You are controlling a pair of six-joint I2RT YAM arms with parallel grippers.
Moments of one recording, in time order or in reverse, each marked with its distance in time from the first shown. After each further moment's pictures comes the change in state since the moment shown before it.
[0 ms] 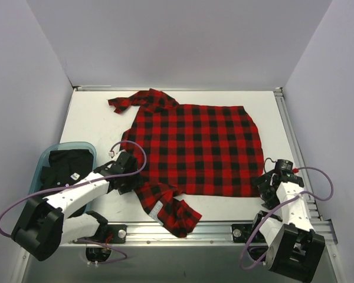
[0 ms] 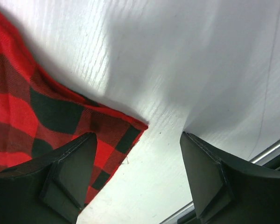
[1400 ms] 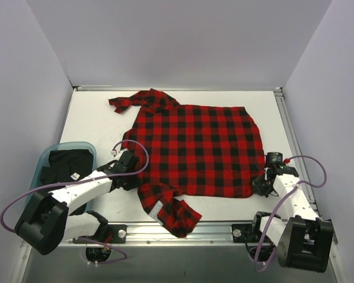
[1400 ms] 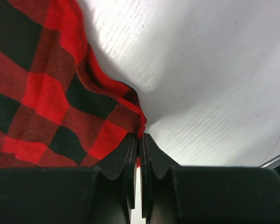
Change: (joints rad) left arm -0.013 0.058 0.001 0.077 -0.007 -0.004; right arm 0.185 0.102 0.070 0.014 0.070 0.030
